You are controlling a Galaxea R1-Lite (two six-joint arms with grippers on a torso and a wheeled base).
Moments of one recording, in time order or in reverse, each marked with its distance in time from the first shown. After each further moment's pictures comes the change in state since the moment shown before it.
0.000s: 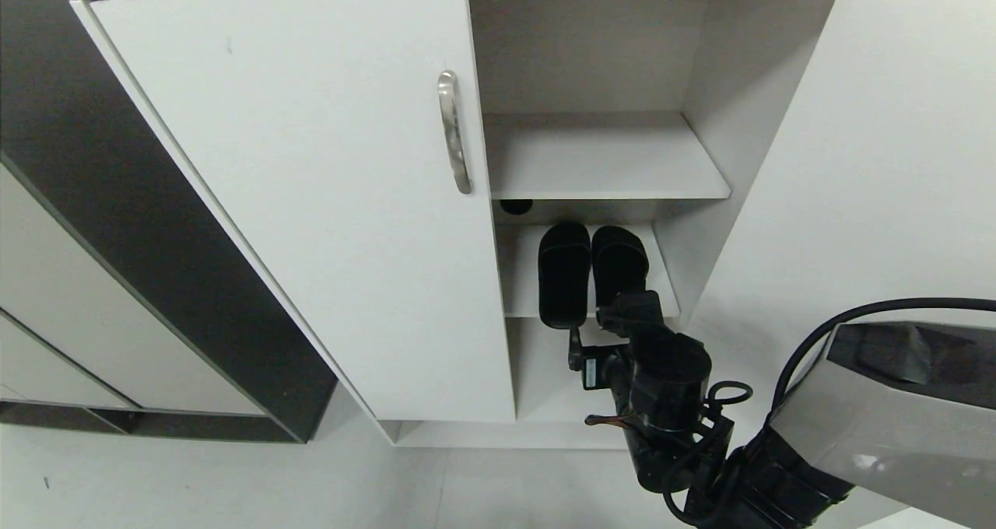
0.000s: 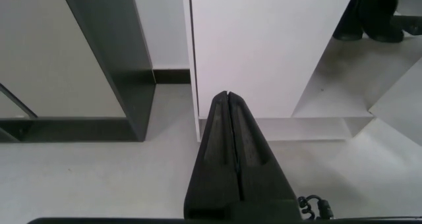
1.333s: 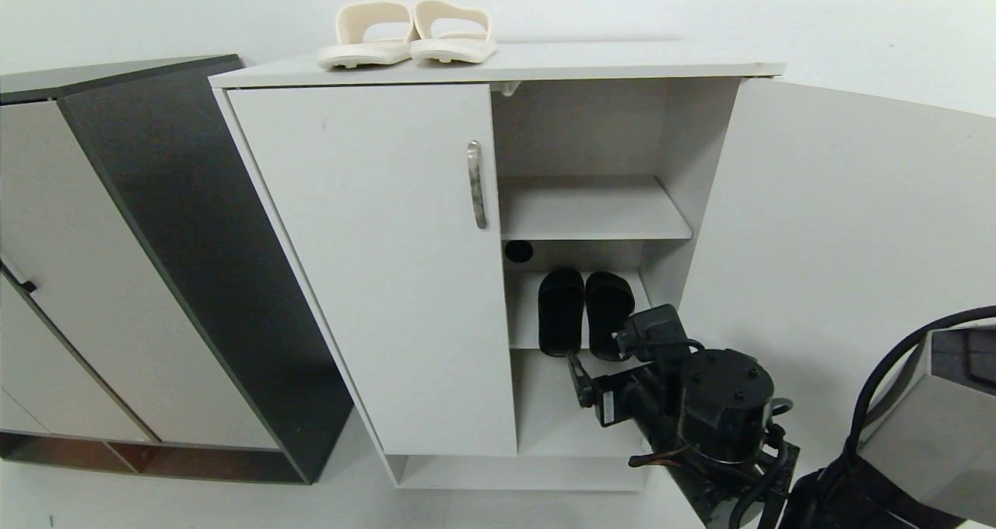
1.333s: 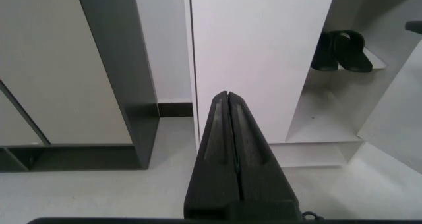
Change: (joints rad) left arm 0.000 0.000 0.000 0.000 -0.001 0.003; right arm 0.016 -0.138 0.203 0.000 0.218 -0.010
